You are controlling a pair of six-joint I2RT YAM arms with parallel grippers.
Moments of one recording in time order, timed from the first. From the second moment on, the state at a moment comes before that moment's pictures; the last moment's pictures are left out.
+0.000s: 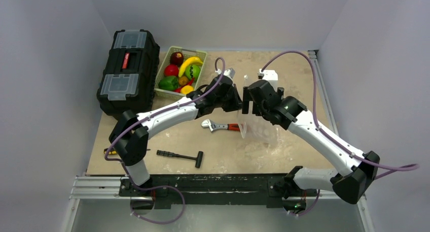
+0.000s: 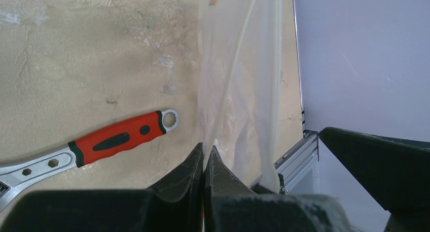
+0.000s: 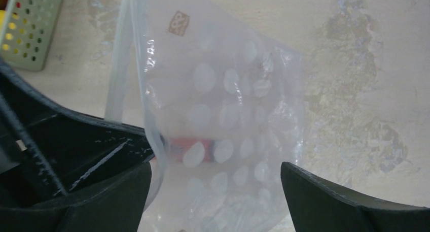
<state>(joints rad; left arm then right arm) -0.85 1.74 1.37 -0.22 0.05 -0.92 0.71 1.23 1.20 -0.85 0.56 0.56</state>
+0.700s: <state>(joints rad) -0.85 1.74 1.36 -0.19 0.11 -0.97 0.71 1.09 1.16 -0.74 0.47 0.63</state>
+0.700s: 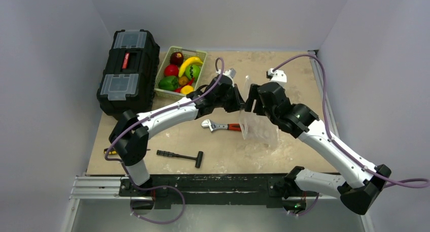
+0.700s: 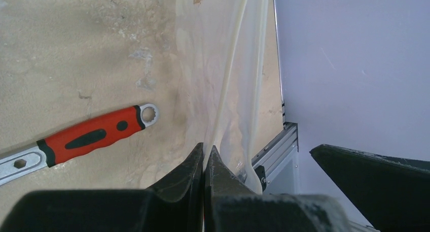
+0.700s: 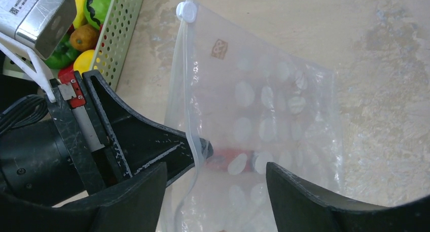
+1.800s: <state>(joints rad) -0.85 1.74 1.33 -0.15 0.15 -0.99 0.75 1.19 1.06 -0.65 0.56 0.60</state>
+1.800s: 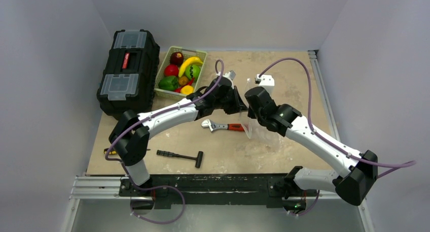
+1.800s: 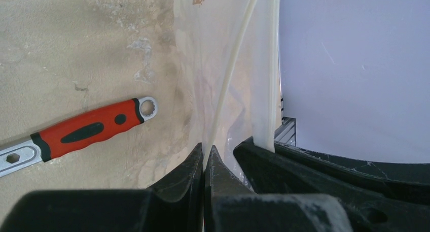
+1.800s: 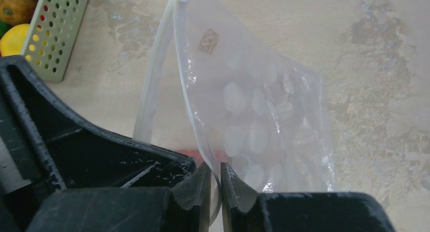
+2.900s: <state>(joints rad) -0.80 1.70 1.38 -0.34 0.14 -0.62 0.75 1.01 0.99 -0.60 0.68 0.39</state>
